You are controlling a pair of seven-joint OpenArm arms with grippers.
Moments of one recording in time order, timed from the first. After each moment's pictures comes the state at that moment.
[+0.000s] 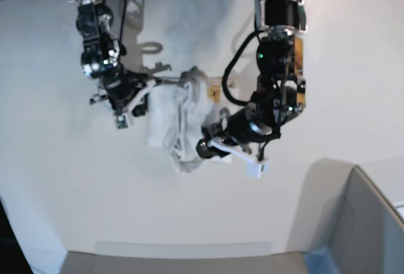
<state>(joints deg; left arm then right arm) -10.3 3.3 3.0 95.4 -41.9 15.4 60.5 -2.5 9.9 -4.2 90.2 9.6 8.2 -37.0</state>
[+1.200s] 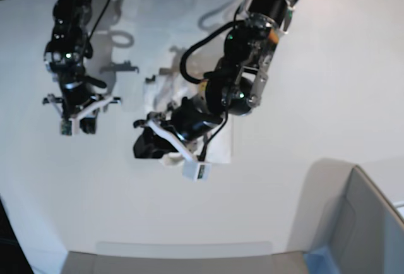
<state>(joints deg) -13.2 3.1 25.4 103.4 -43.3 15.0 46.7 -5.5 8.7 10.5 103.9 9.4 7.8 -37.4</state>
